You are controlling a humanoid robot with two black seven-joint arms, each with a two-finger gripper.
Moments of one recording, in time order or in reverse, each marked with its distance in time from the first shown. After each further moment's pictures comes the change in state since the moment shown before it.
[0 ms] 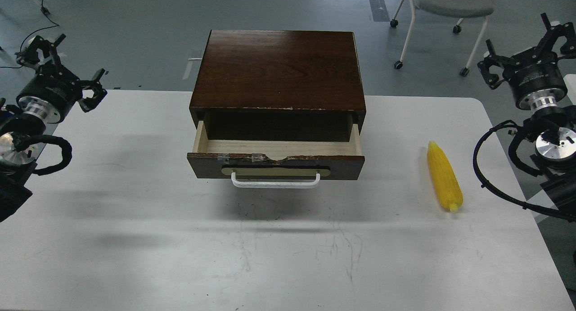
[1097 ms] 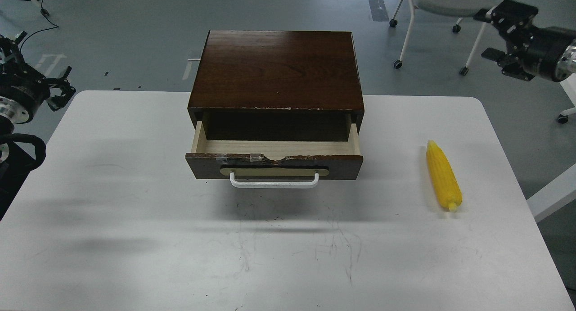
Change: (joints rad) left arm -0.022 0.061 -0.017 0.053 -0.006 0.000 -0.002; right arm 0.468 -0.343 -0.818 0.314 -1.147 -0.041 -0.109
